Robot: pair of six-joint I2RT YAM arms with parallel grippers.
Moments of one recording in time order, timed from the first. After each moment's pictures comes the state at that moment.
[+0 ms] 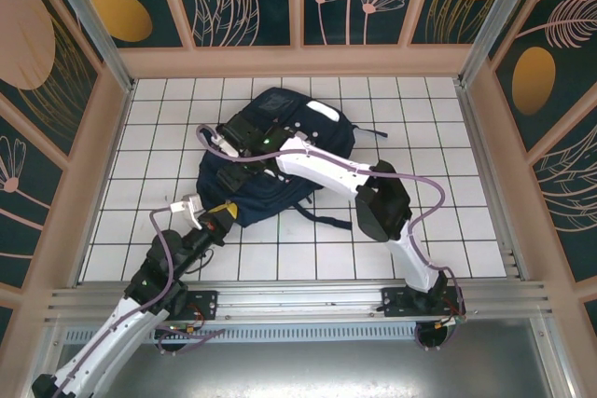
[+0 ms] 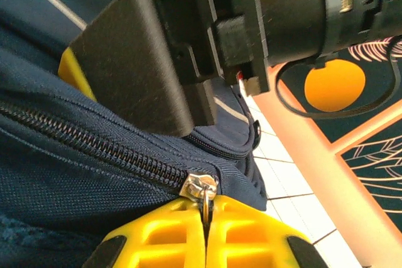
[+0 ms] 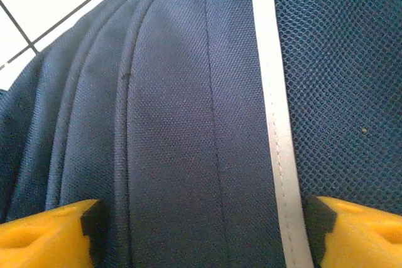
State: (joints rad) left arm -0.59 0.06 0.01 -0.04 0.06 -0.77; right arm 1.02 2.20 2.02 -0.80 0.02 0.05
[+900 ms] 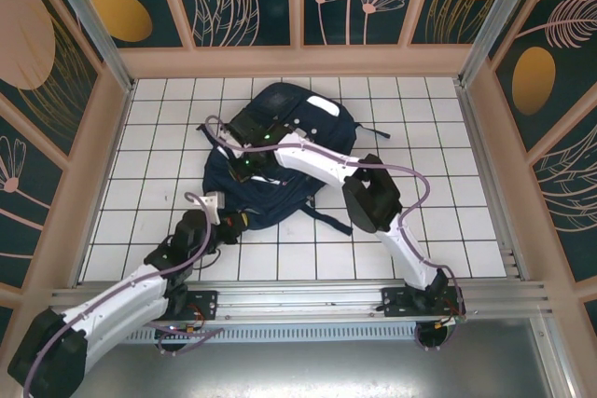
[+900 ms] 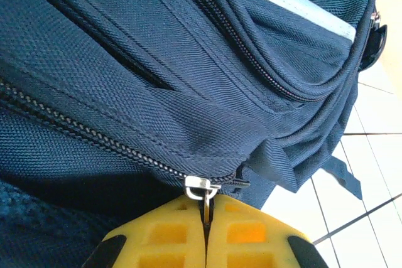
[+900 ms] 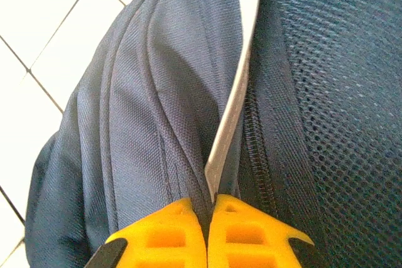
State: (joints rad) left arm -0.60 0.73 0.08 0.14 0.10 -0.73; right arm 0.93 2.32 2.05 -0.74 -0.20 0.27
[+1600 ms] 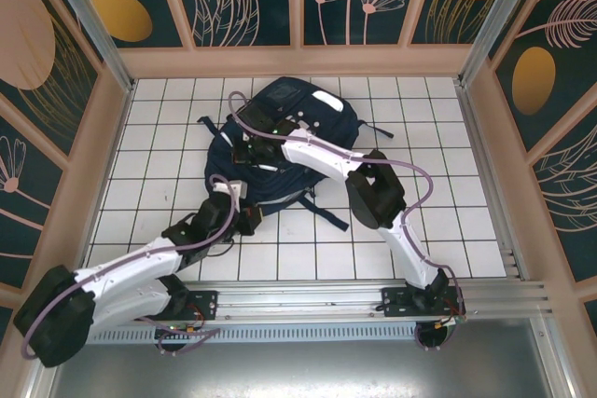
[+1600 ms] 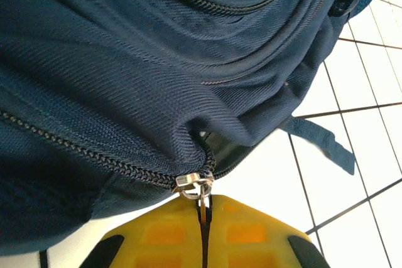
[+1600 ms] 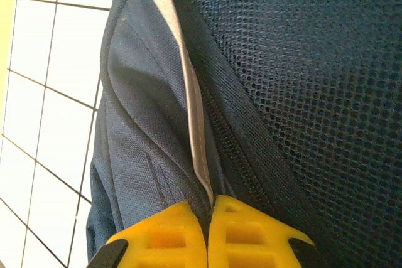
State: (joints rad) left arm -0.75 1.01 0.34 0.02 0.03 -0.73; right arm 0.88 2.31 2.02 -0.59 -0.17 0.73
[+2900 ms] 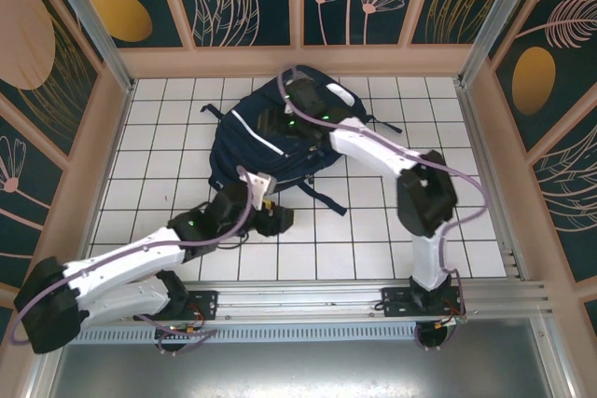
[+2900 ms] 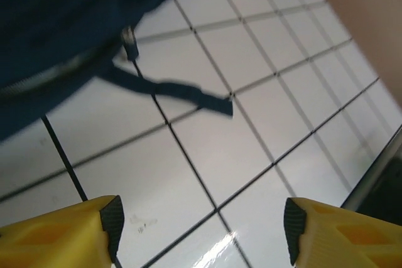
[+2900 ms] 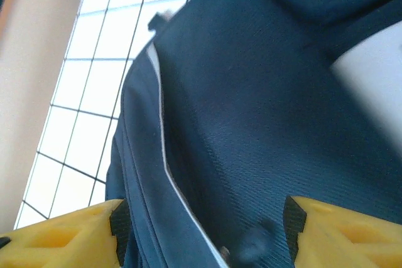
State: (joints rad) left arm -0.87 1.00 0.61 -0.17 0.07 -0.58; right arm 0.69 1.90 1.63 -0.39 -0.09 0.63
